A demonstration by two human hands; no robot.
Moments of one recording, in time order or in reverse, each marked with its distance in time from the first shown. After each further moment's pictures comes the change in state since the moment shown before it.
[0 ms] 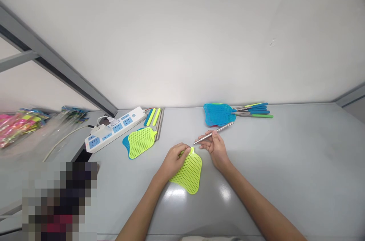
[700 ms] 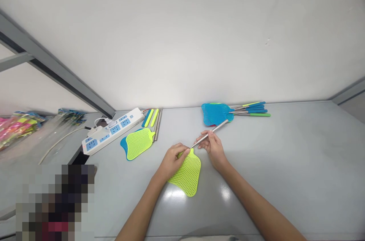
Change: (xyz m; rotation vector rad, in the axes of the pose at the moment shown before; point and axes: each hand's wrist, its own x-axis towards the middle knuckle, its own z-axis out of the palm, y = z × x) left_hand 0.000 -0.001 0.000 -0.036 -0.016 0.015; right_hand 0.002 0.003 0.000 -0.085 -0.017 -0.043
